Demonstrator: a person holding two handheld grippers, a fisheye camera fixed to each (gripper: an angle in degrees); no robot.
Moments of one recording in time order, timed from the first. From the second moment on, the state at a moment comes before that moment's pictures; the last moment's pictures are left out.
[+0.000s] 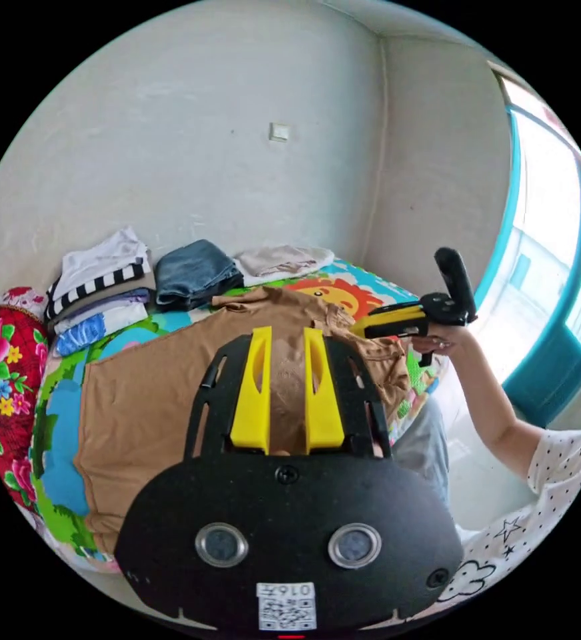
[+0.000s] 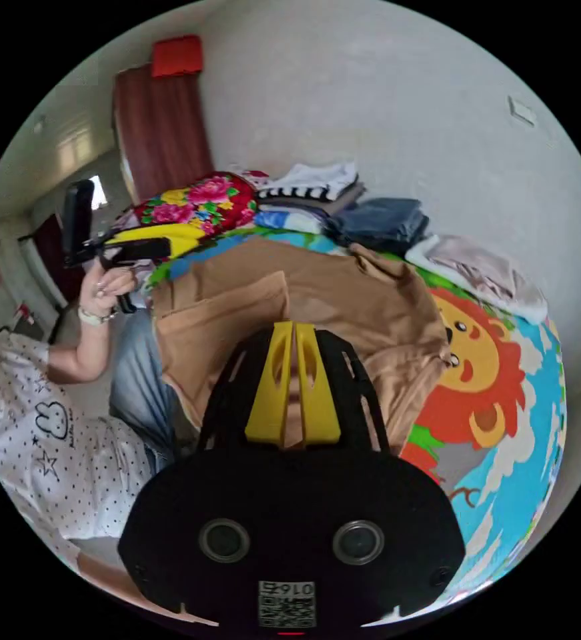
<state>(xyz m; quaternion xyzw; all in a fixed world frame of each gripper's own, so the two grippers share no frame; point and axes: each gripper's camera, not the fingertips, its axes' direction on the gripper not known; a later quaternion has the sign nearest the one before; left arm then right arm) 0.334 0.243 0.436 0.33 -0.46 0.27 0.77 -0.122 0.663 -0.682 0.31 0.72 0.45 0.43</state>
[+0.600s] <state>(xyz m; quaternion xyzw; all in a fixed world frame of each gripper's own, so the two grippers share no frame) 0.160 0.276 0.482 0.13 -0.28 0.23 0.92 -0.098 0.734 -0.565 0.26 0.65 0.46 0.54</state>
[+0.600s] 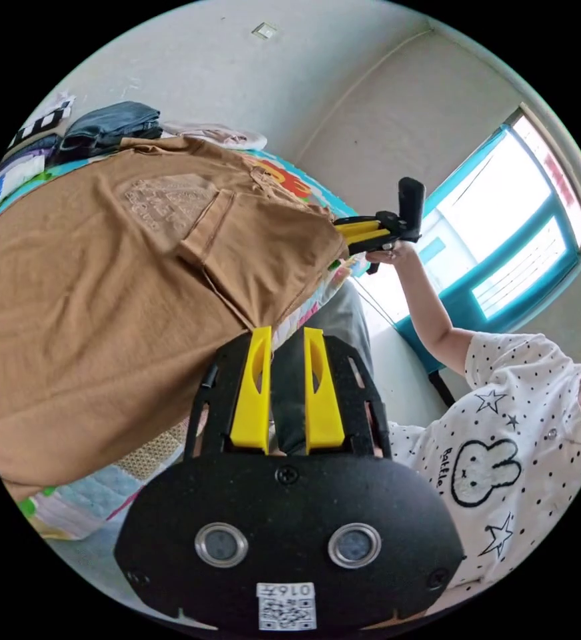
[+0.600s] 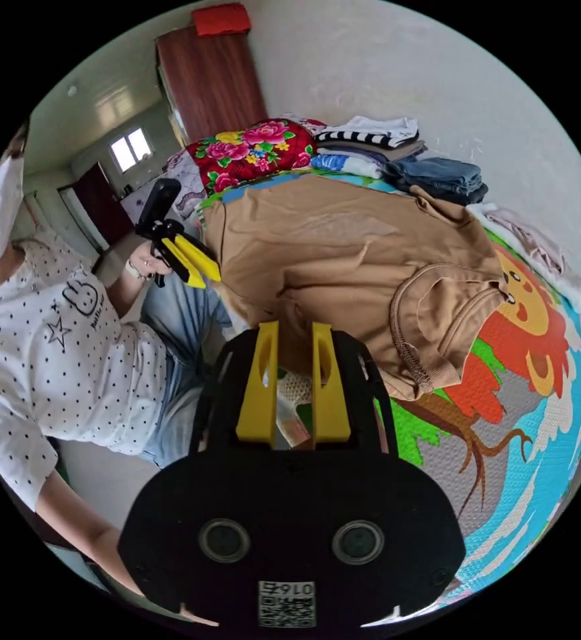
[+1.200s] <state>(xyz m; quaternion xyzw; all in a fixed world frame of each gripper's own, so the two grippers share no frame) 0.124 0.284 0.486 0.15 -0.28 0.25 0.91 -0.071 0.742 -0.521 0.15 0.68 0.46 0.55</state>
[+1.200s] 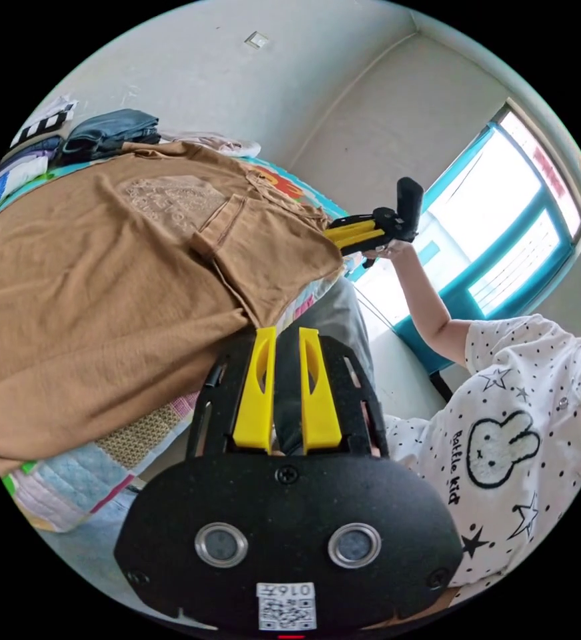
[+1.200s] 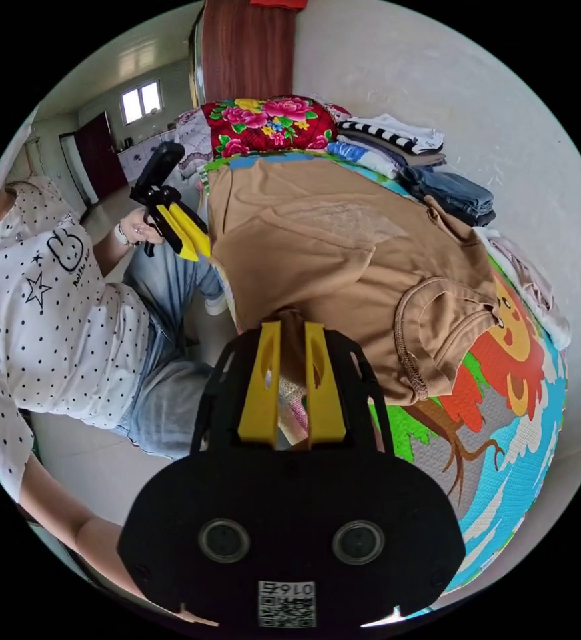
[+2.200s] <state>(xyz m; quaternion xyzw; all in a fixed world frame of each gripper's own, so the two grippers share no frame) 0.106 0.263 0.517 0.12 -0.36 0.27 0.88 -0.102 0.784 -0.449 0.25 0.71 0.43 0.49</state>
